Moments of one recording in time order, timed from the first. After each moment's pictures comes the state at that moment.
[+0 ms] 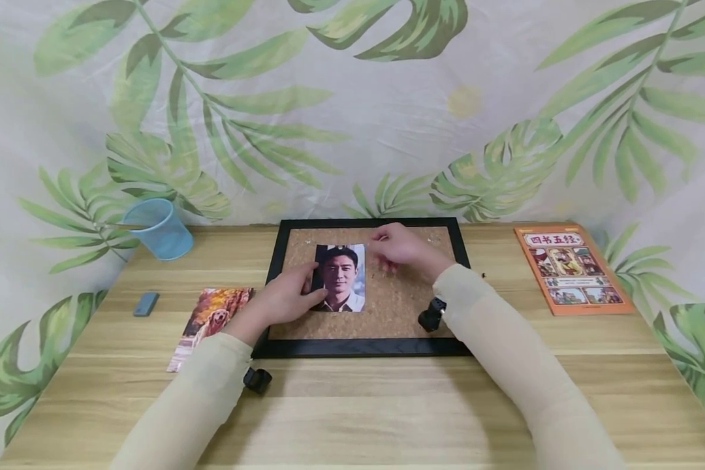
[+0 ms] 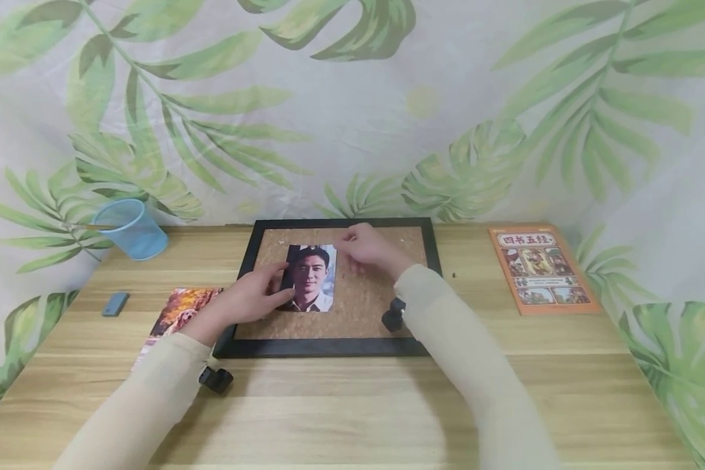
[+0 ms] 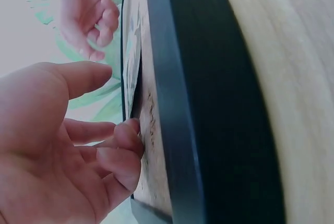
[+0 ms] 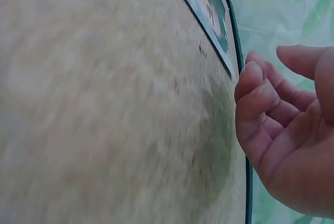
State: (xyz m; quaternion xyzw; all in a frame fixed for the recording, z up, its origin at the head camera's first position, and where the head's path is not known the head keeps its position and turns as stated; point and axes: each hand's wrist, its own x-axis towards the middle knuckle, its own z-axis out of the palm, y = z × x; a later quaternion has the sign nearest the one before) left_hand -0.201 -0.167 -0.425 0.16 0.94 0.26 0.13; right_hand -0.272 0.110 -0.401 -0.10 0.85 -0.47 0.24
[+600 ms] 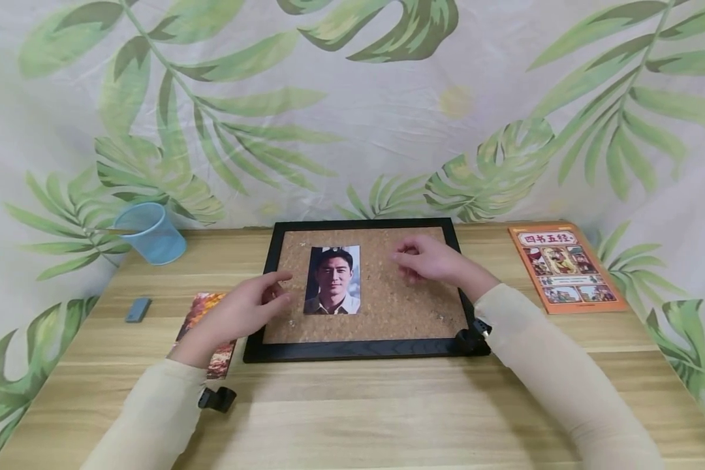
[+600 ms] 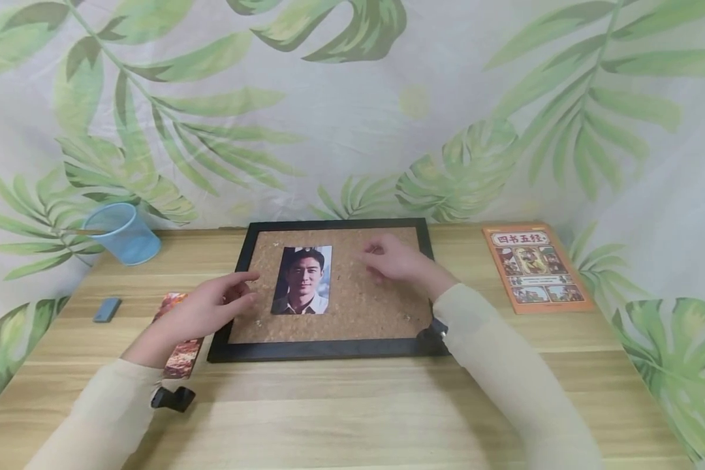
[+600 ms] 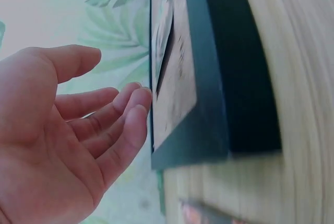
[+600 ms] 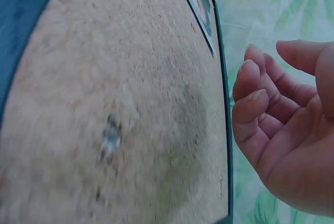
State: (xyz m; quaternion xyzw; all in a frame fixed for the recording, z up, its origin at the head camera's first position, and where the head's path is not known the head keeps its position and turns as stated) left_hand -0.168 -0.205 -0.391 0.17 0.92 0.32 0.13; right_hand -0.234 0.168 -0.386 -0.13 0.86 -0.45 0.22
